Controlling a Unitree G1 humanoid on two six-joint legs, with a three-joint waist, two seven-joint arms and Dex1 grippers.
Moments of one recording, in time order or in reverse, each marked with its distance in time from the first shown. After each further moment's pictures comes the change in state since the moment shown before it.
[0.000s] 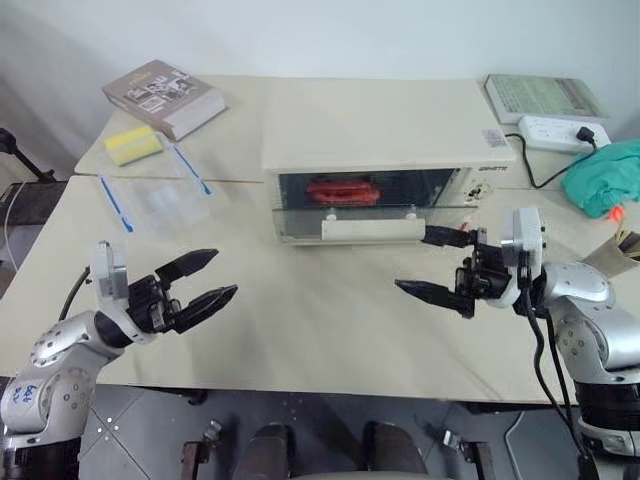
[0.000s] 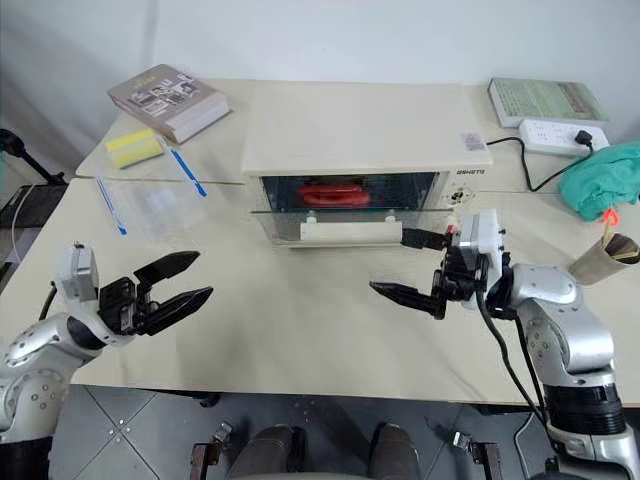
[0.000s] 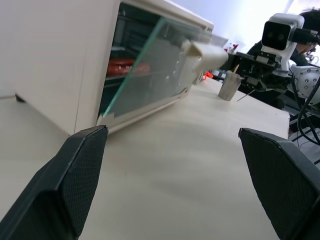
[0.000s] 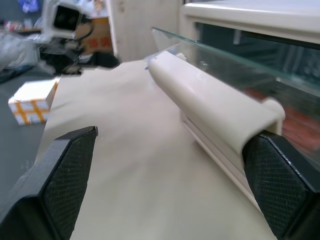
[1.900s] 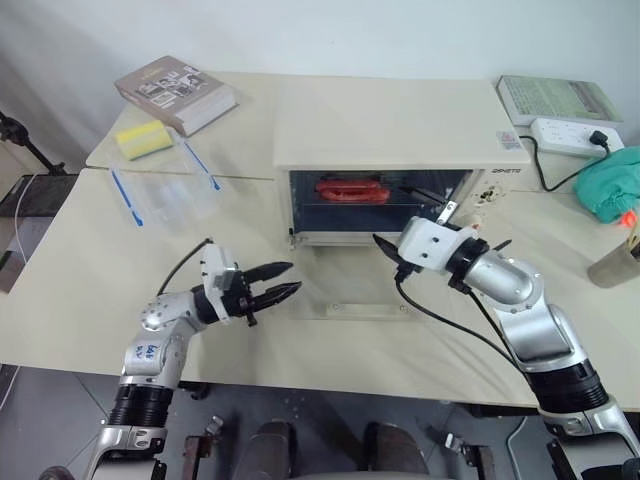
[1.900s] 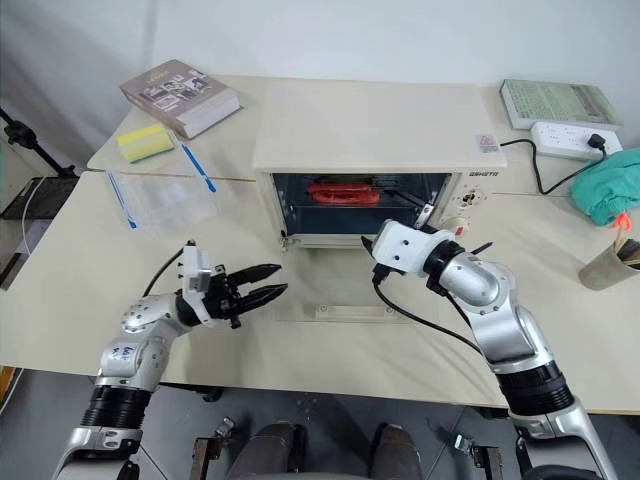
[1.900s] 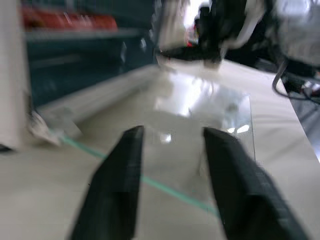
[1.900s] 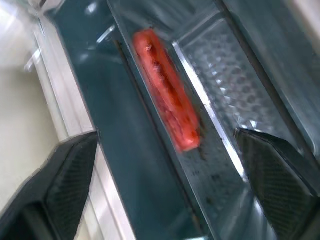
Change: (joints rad) left arm -0.222 -0.216 -0.273 0.303 0.345 -0.302 -0.070; right arm -0.193 0.089 0.321 0.119 -0.978 -0.301 -0.698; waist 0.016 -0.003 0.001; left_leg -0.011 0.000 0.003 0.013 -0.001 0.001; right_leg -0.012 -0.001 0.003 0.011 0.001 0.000
